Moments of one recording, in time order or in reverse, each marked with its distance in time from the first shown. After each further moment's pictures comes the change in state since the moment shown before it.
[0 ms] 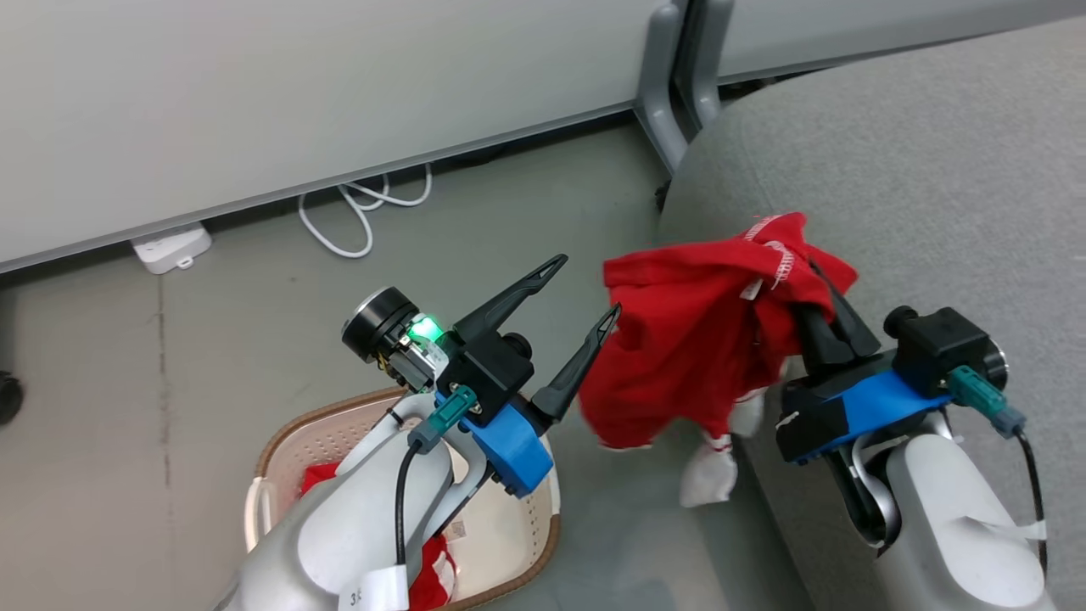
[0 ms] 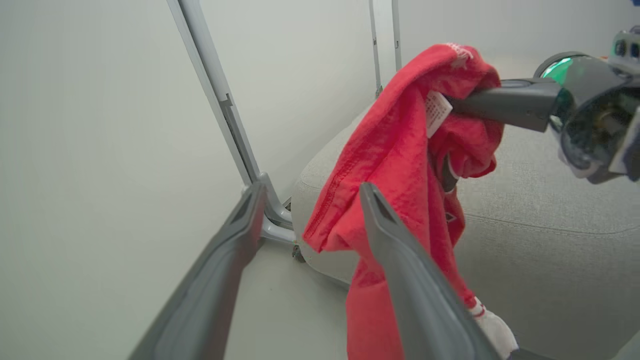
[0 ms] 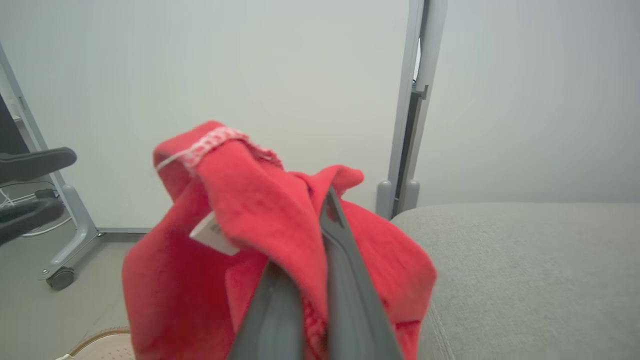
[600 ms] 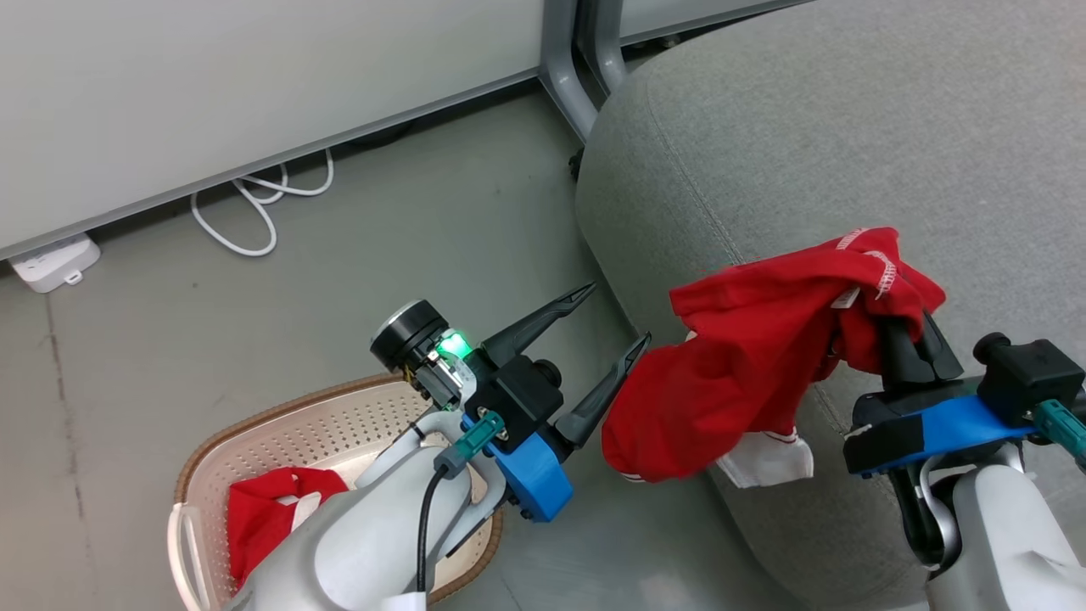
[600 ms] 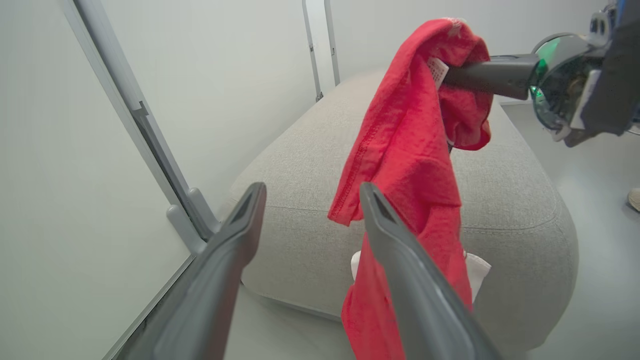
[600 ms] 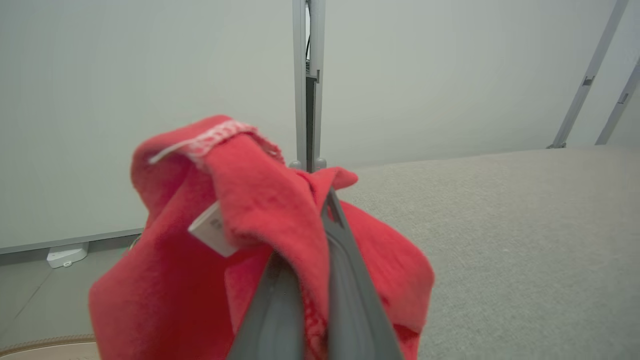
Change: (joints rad) left arm 0.000 0.009 -0.076 -0.033 -0.001 0.000 0.000; right arm 0.099 0.003 -0.172 -0.089 -0.025 0.000 0.000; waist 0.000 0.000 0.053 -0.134
